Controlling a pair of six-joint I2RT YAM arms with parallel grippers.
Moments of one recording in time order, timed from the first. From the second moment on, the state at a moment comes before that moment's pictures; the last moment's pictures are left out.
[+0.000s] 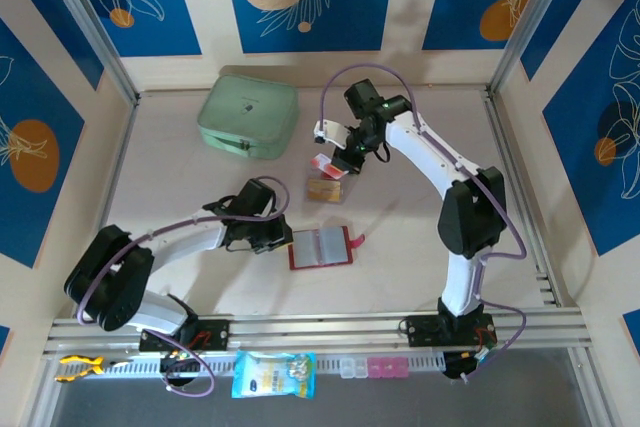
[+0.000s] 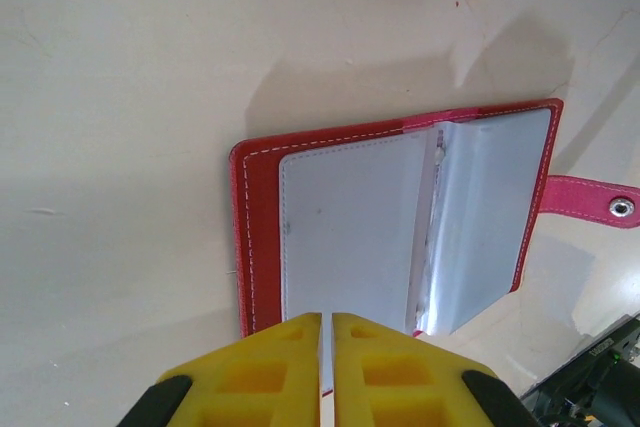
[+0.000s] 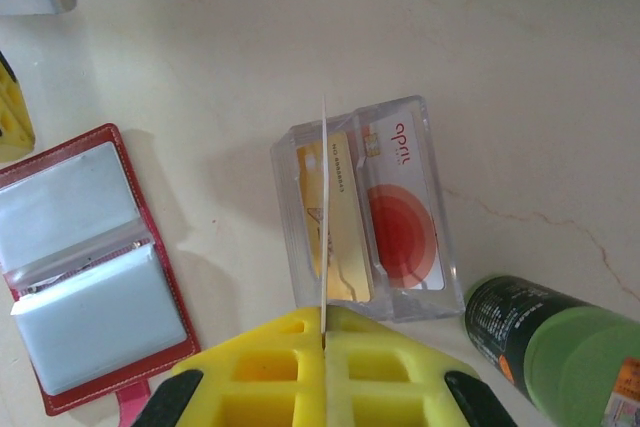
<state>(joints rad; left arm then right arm) -0.63 1.42 0.70 -0.34 0.37 -0.88 0.47 1.90 1.75 -1.05 -0.38 -0.73</state>
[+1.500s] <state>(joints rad) -0.59 1.32 0.65 -0.39 0.36 -0.88 0.43 2.24 2.09 -1.23 -0.39 -0.89</state>
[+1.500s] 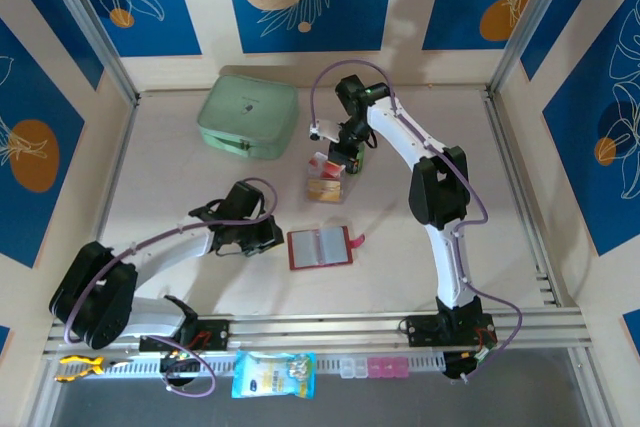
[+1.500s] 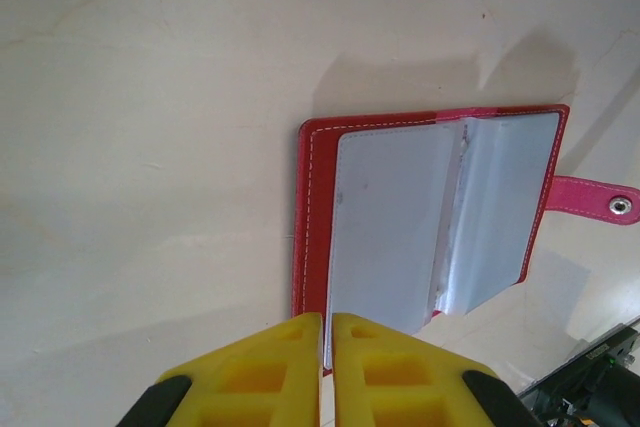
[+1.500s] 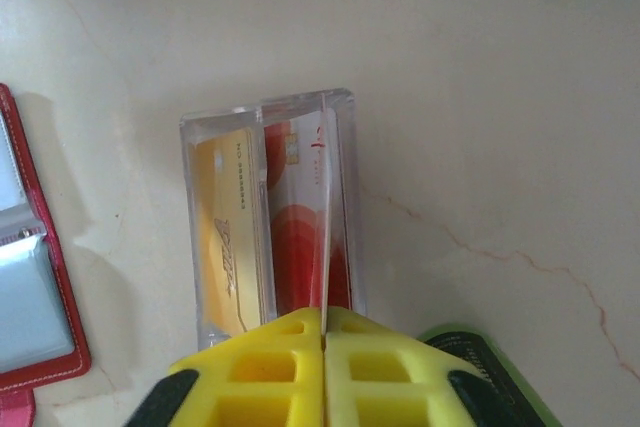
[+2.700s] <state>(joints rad) -0.28 1.35 0.91 -0.67 -0.16 -0.40 0.11 1.41 0.92 -0.48 -0.43 -0.15</state>
